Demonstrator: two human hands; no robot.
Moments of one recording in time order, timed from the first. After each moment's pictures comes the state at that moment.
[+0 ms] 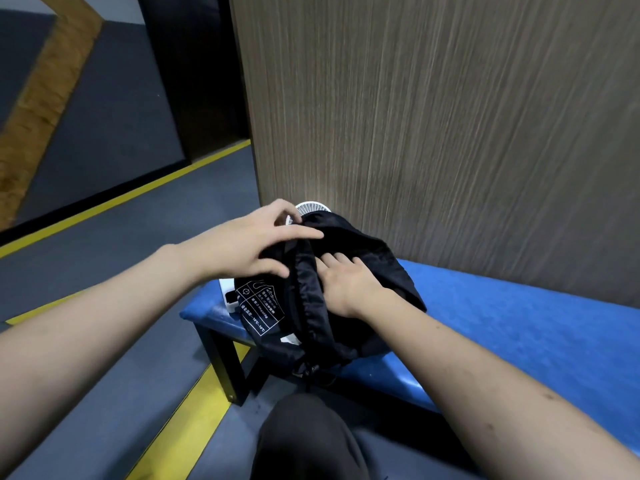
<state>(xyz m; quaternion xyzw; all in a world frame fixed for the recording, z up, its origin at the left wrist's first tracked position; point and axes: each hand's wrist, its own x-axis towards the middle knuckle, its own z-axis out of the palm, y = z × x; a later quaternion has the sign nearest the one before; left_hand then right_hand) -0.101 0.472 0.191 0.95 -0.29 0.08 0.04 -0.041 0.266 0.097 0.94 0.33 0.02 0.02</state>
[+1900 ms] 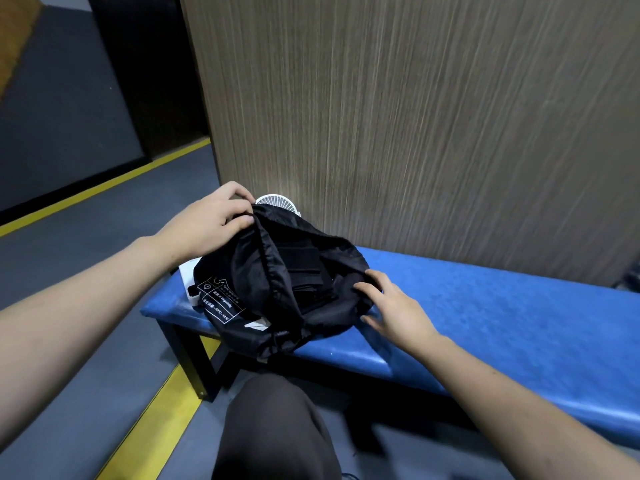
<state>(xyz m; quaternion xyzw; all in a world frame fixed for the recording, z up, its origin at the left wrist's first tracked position) -0.082 0.463 0.181 0.96 -0.19 0.15 0.16 -0.077 0.102 0.022 0.96 0.24 0.11 -0.12</state>
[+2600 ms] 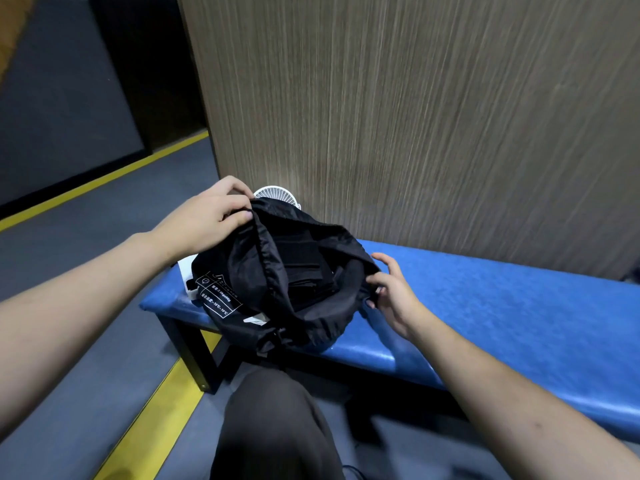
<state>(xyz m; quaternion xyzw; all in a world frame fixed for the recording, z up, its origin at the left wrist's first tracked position) -0.080 0.461 0.174 0.96 -0.19 0.15 0.16 -0.061 0.127 0.033 0.61 -0.02 -0.11 -0.79</state>
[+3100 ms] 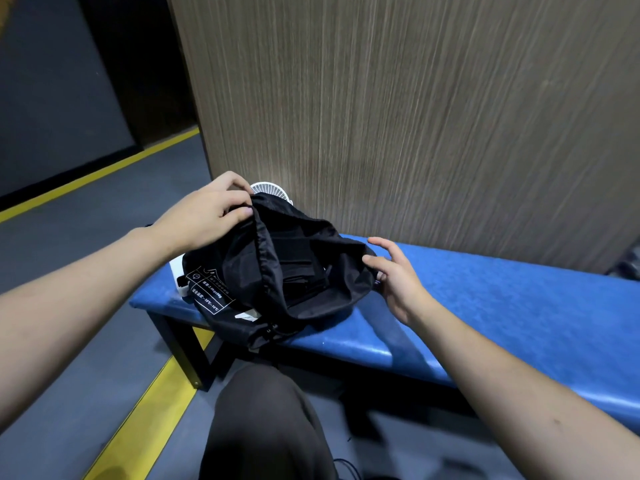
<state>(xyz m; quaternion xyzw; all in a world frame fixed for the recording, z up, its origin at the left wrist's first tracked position) -0.078 0.445 0.174 0.96 -0.19 0.15 0.15 -0.069 0.116 0.063 0.62 0.00 -0.06 -0.78</state>
